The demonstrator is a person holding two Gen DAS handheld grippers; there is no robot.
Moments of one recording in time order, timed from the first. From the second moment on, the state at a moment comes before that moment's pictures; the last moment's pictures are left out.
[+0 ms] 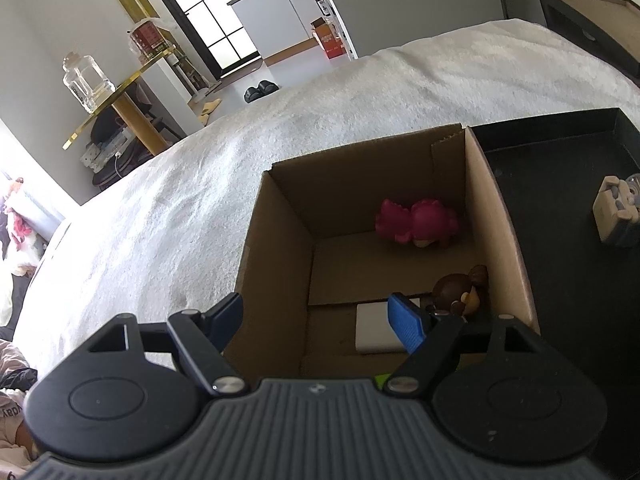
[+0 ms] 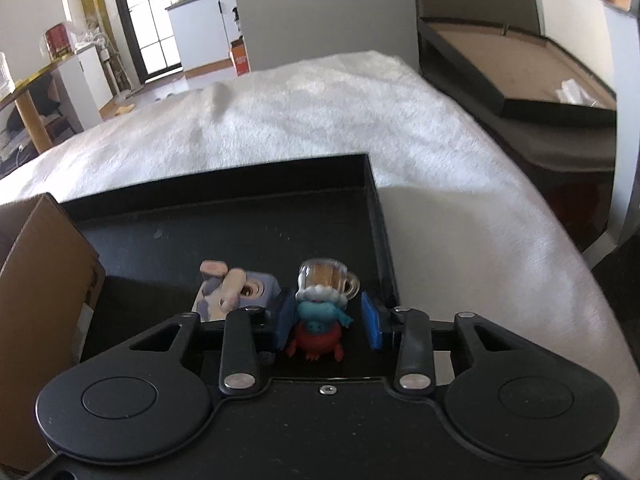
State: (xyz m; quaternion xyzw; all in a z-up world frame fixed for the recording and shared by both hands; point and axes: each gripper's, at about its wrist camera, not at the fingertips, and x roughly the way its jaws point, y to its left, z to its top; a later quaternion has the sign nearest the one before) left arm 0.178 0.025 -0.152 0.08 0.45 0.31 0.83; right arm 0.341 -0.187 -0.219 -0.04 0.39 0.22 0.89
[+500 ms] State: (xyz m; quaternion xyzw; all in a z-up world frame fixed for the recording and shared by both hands) left arm 0.172 0.027 -0.149 0.07 0.45 0.32 0.83; right arm 0.331 -0.186 -0.210 -0.06 0.39 0.23 0.89
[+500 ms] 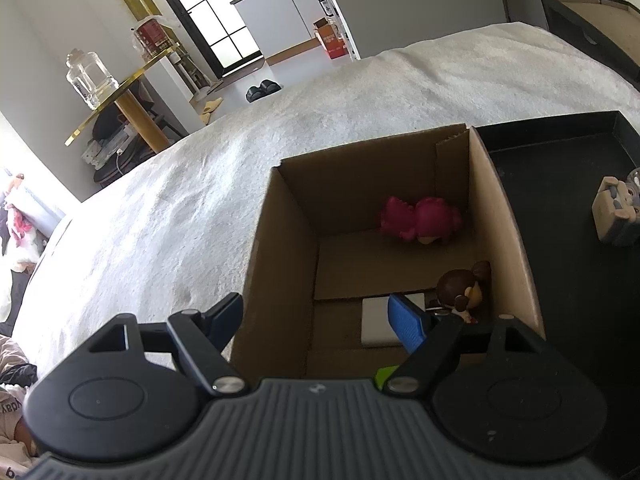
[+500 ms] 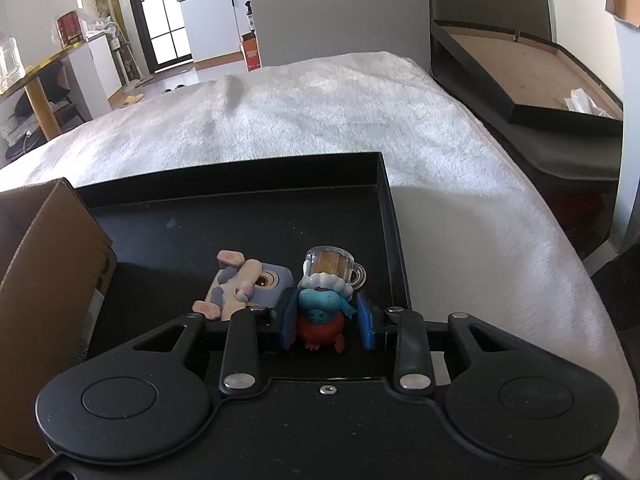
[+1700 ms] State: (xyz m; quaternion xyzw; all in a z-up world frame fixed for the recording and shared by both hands) left arm 0.133 0.070 -0.146 -0.02 0.41 0.32 0.86; right arm 0.278 -0.105 -0.139 -0.06 0.32 0.34 0.88
